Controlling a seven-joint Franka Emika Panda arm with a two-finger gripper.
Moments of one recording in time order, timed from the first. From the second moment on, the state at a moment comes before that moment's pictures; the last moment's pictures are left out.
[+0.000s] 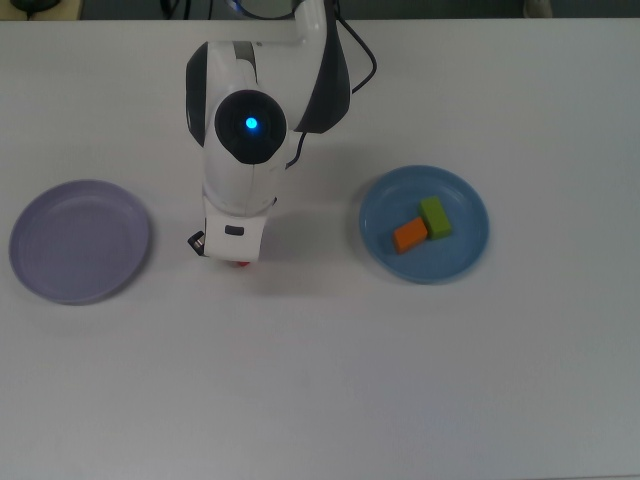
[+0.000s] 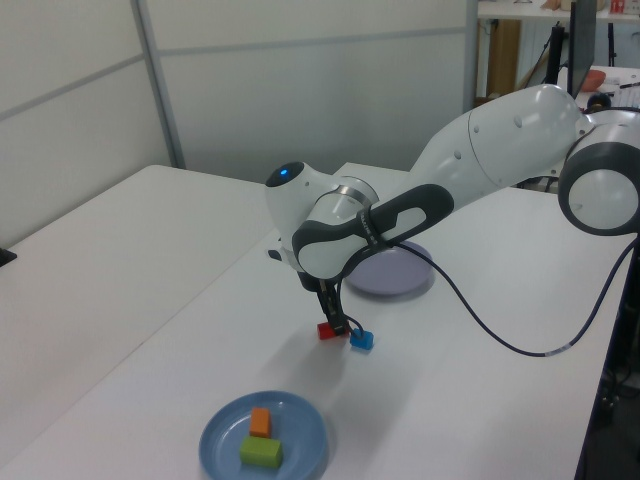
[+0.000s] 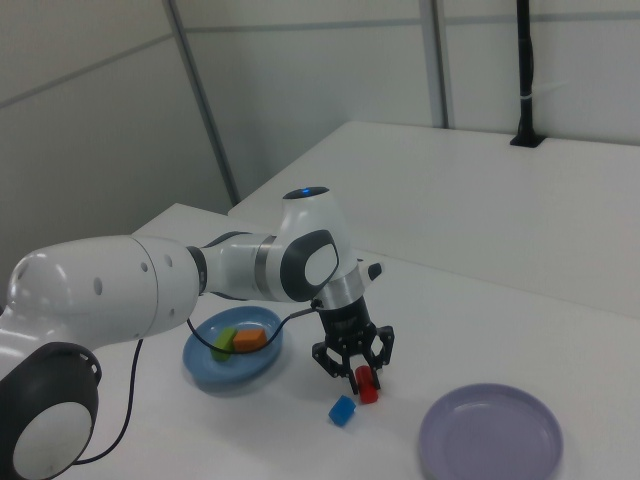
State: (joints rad) arm -0.10 0.54 0.13 -1.59 -0.27 2.01 -0.58
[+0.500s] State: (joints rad) arm -0.19 0.53 0.13 -1.52 -0.28 2.02 -0.58
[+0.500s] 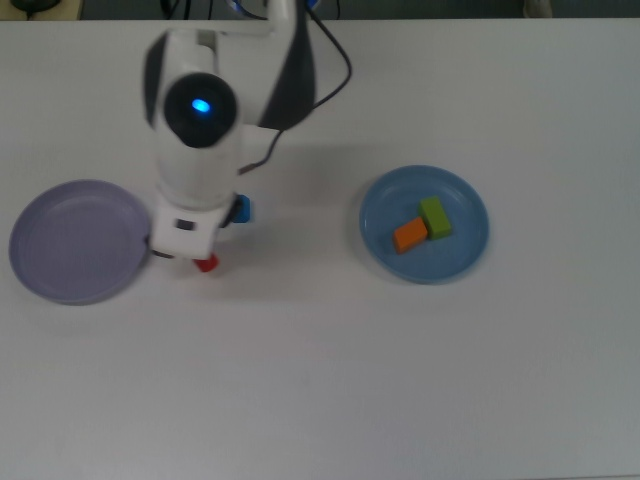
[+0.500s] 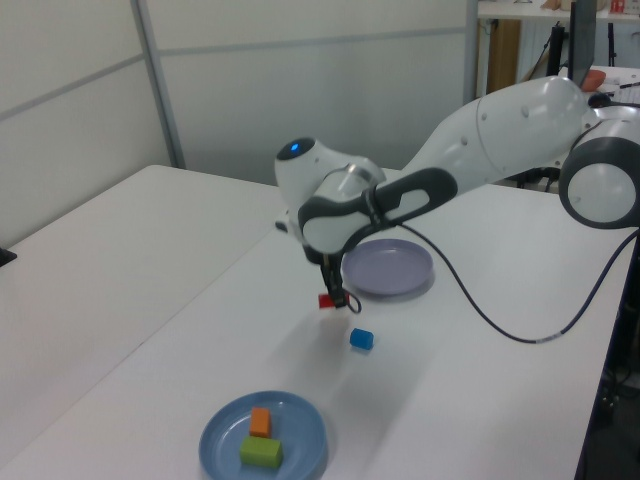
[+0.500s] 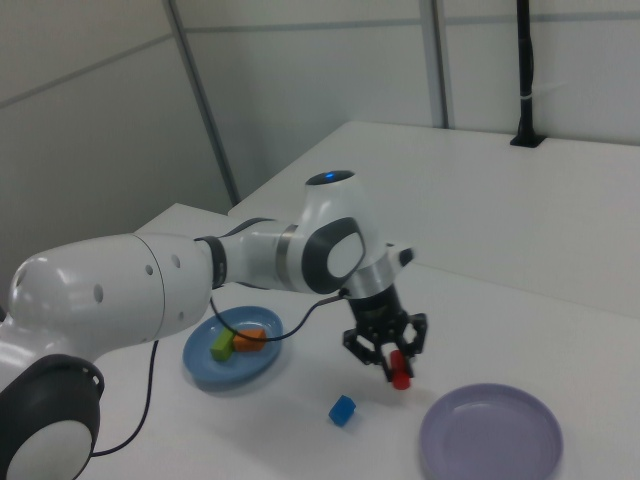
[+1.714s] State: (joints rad) arm -0.46 0.55 0.13 -1.48 -0.20 2.01 -0.73
